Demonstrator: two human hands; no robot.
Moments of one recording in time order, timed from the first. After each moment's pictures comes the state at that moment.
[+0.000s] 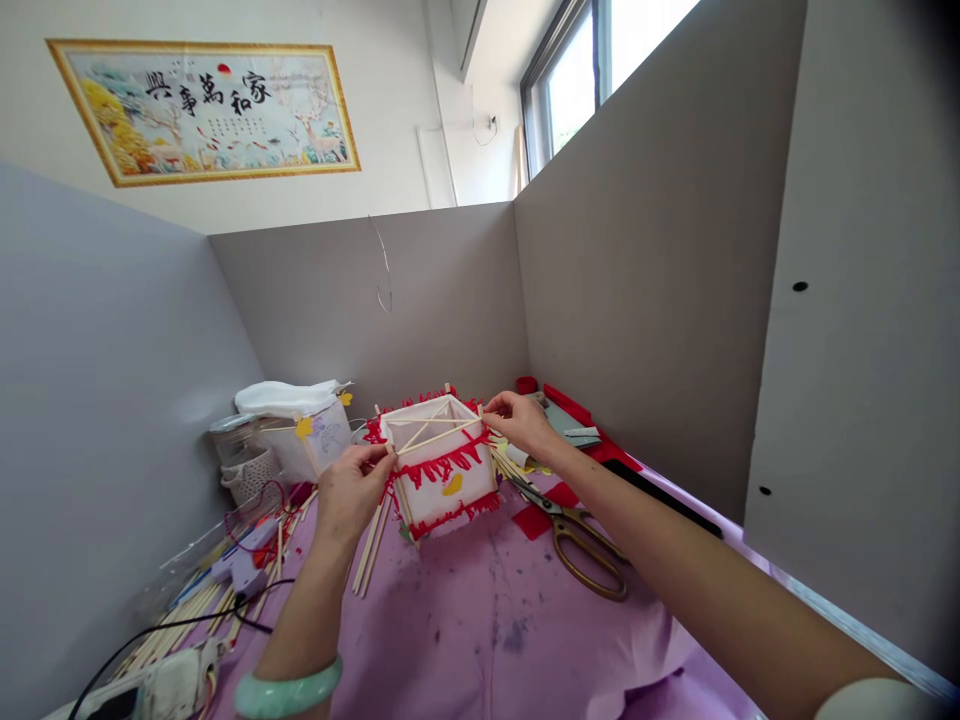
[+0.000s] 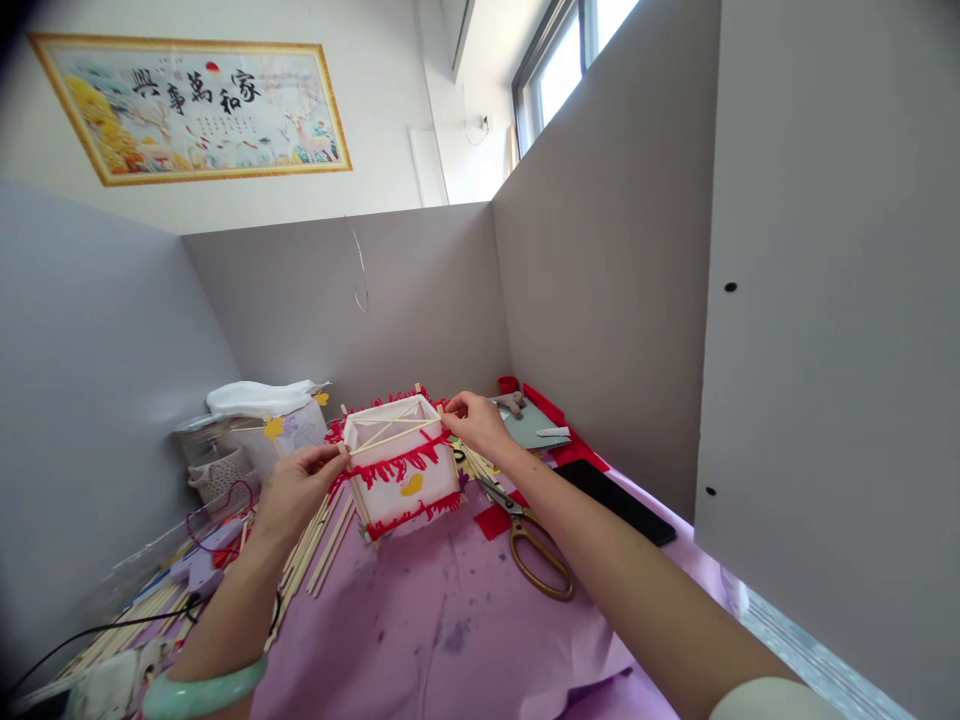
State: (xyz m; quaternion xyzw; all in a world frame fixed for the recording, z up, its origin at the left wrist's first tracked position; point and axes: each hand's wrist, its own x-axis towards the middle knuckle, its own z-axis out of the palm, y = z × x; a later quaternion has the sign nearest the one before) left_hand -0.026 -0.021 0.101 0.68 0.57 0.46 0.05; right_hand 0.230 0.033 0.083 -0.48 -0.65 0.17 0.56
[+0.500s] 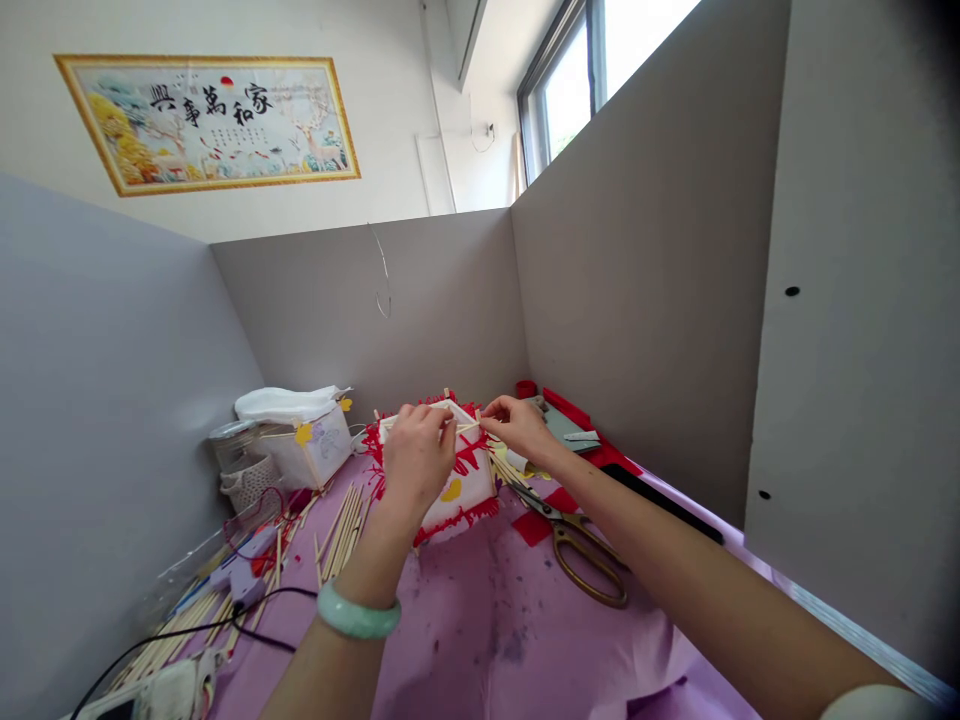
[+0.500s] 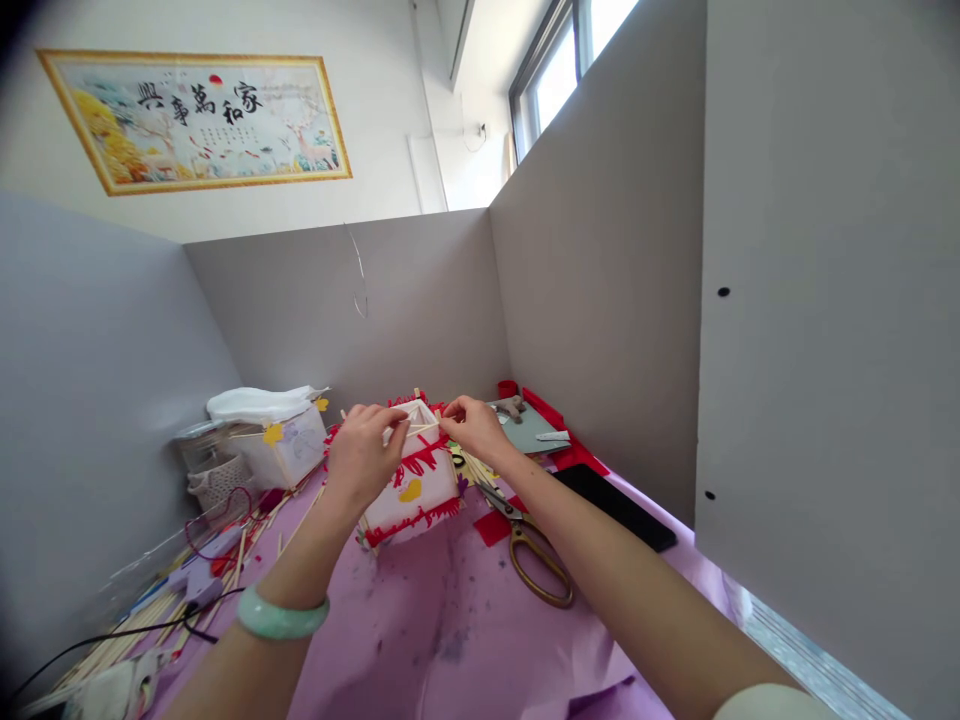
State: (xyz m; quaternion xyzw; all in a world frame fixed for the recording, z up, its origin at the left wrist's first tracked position) left_hand 0.057 -0.022 0.130 0.78 0.45 0.39 -0.20; right_hand 0.229 0.029 0.088 -0.48 -0.66 0.15 0.56
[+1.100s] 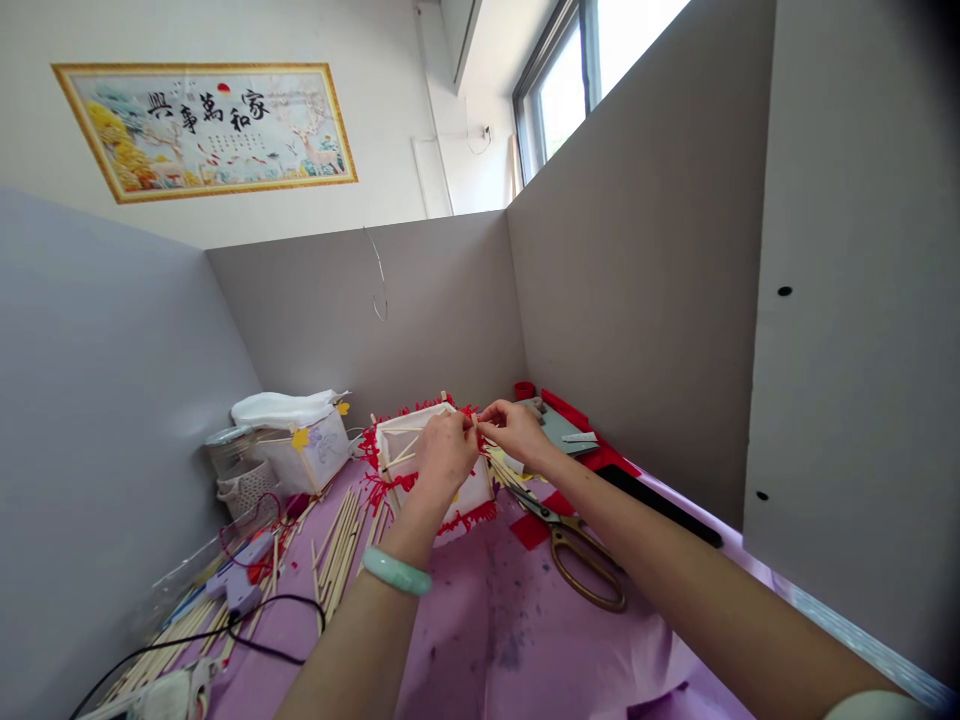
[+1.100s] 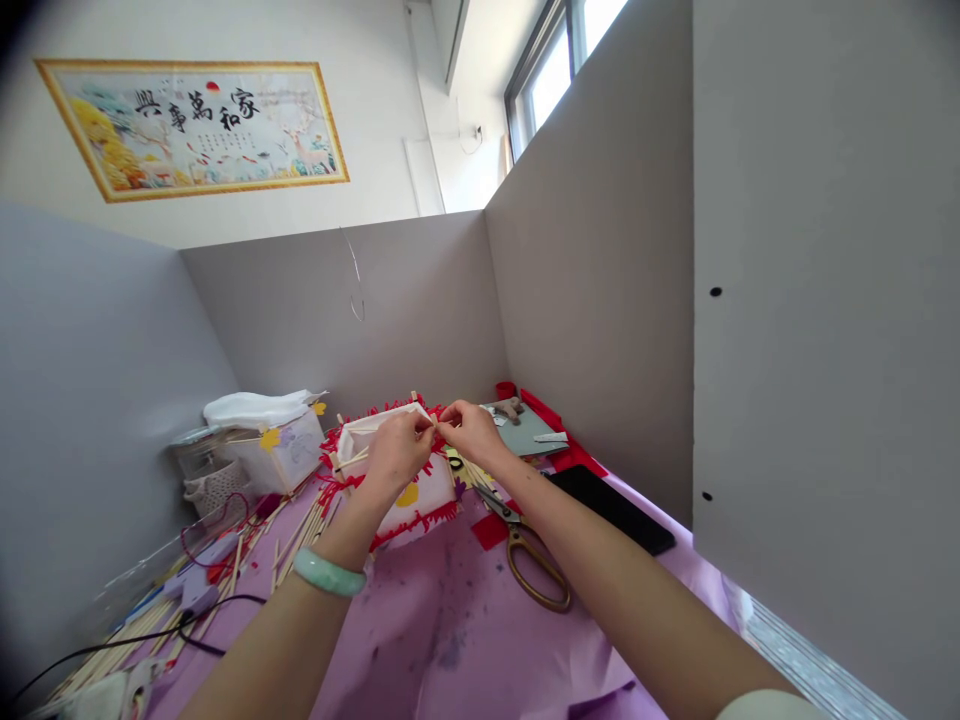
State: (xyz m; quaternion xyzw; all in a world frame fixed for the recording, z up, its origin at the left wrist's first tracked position) left_hand 0.094 0.006 0.116 0.78 0.52 0.32 -0.12; right_hand 0.229 0.030 0.086 -0.48 -0.66 0.15 0.56
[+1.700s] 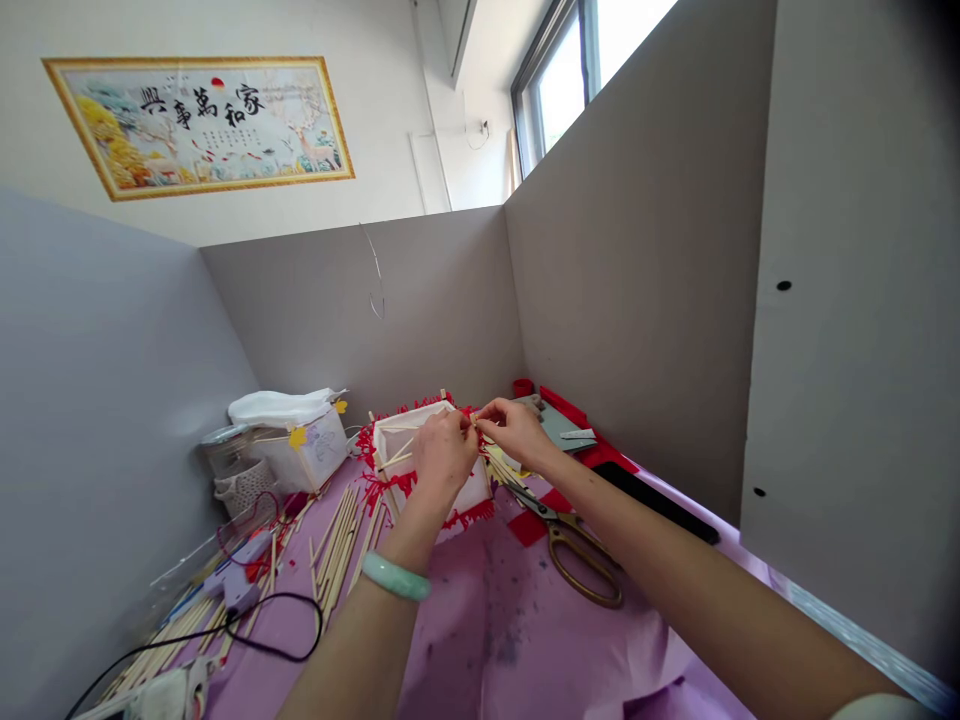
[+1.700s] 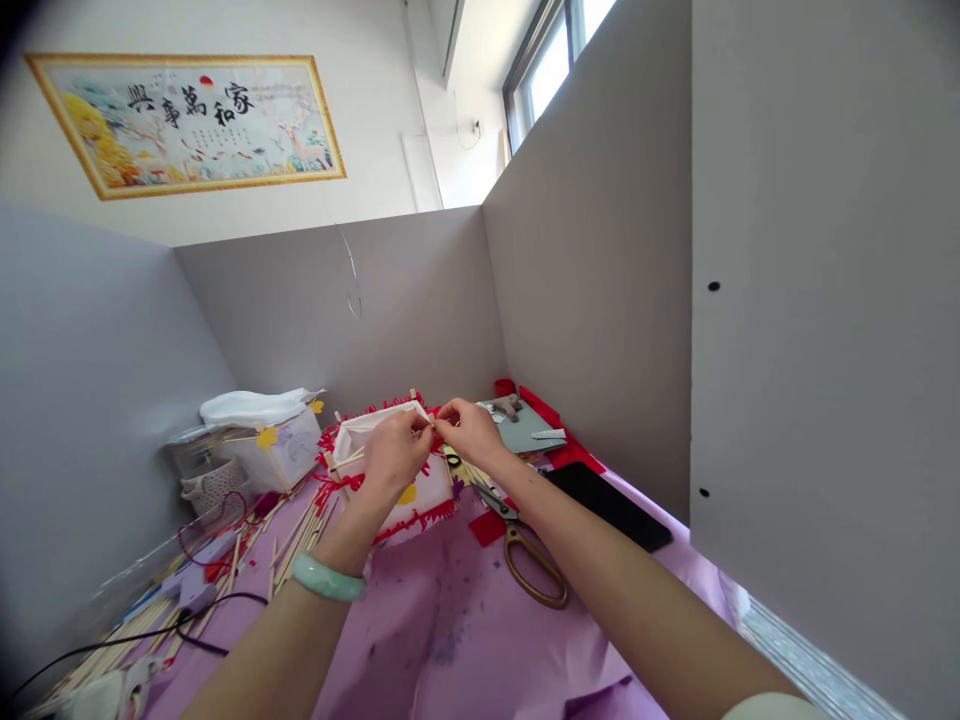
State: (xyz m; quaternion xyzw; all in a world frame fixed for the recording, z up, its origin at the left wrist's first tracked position) left_hand 0.097 0.001 0.112 0.76 0.51 0.37 -0.14; right_hand 0.229 0.021 0.088 -0.49 -0.66 0.14 0.55
